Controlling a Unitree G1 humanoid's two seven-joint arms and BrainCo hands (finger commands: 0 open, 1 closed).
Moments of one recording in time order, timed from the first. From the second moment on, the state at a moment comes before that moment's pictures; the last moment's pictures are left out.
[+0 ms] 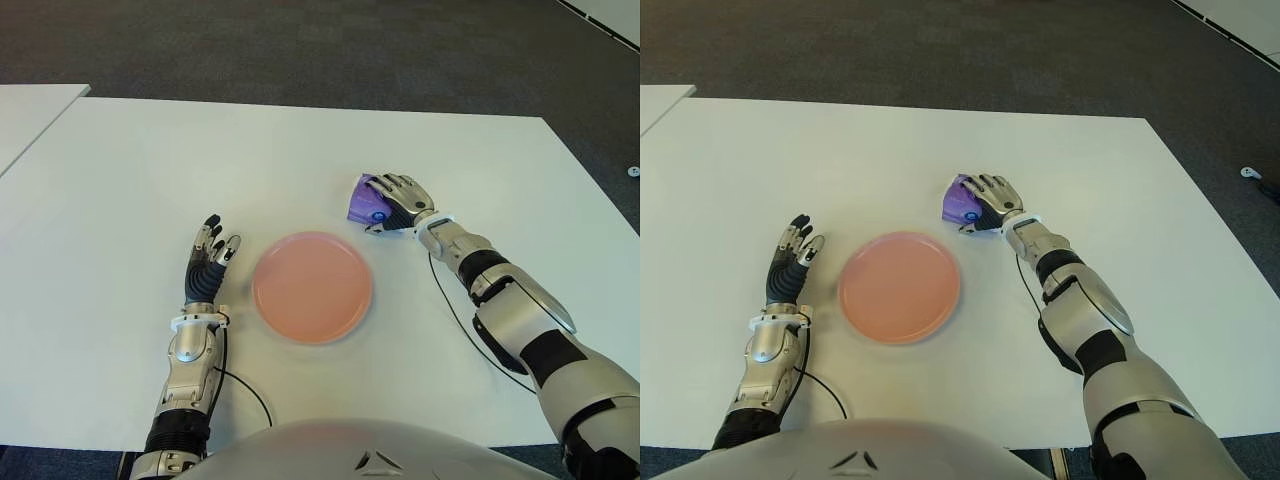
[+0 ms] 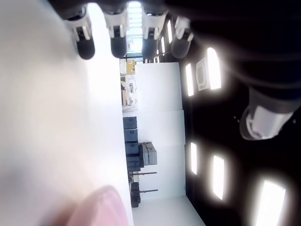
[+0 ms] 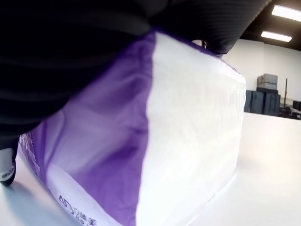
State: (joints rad) left arm 0.14 0.04 0.11 0.31 0.00 -0.45 0.05; right arm -0.86 -0.36 0.74 1.30 -0.90 -0.33 -0.42
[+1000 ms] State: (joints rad) left arm 0.14 0.04 0.11 0.31 0.00 -0.46 0.05; right arm -0.83 -0.32 0.65 1.30 -0.71 -0.37 -0.41
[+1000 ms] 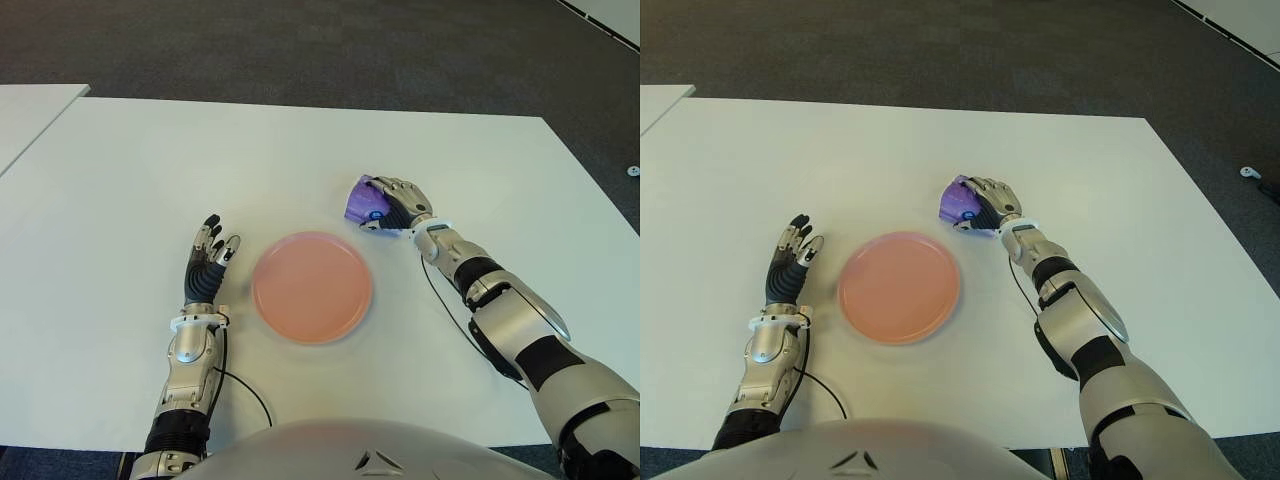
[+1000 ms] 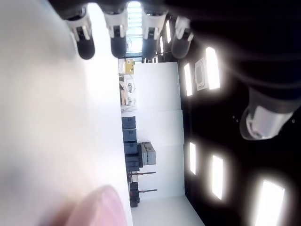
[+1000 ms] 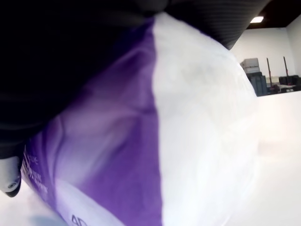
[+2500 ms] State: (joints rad) left arm 0.15 0.04 0.11 0.30 0.00 -0.43 0.05; right arm -0.71 -0.24 0.61 1.26 -0.67 -0.43 -0.73
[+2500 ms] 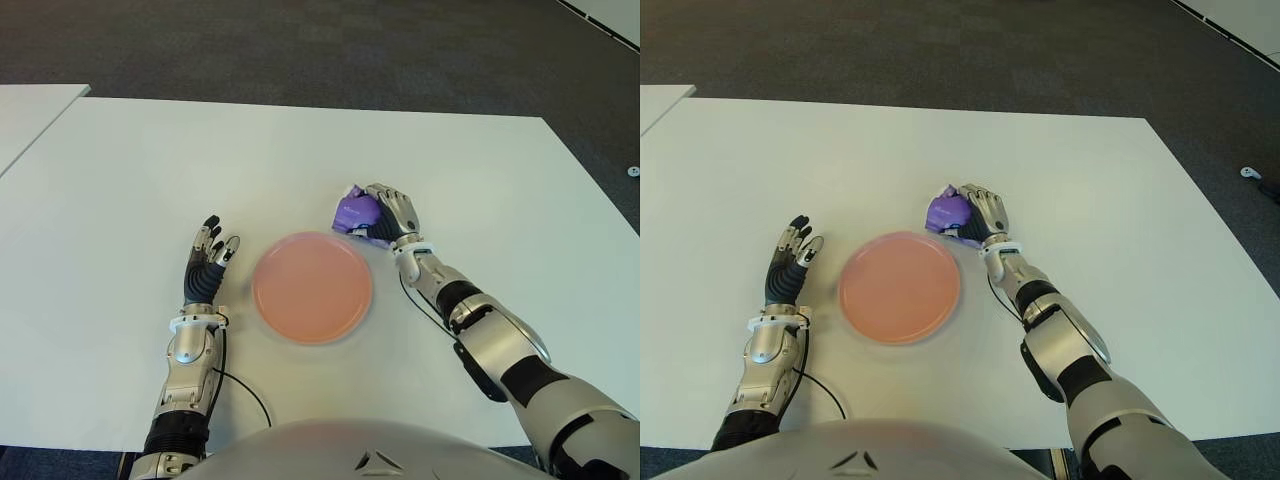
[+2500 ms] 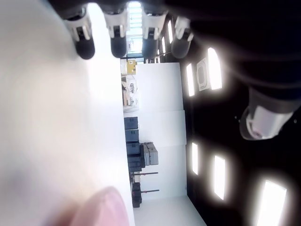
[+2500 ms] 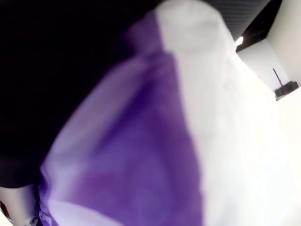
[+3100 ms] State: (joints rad) left arm 0.15 0.04 0.11 0.30 0.00 -0.42 0.05; right arm -0.70 -0.26 0.57 1.26 -0.66 -0.48 -0.77
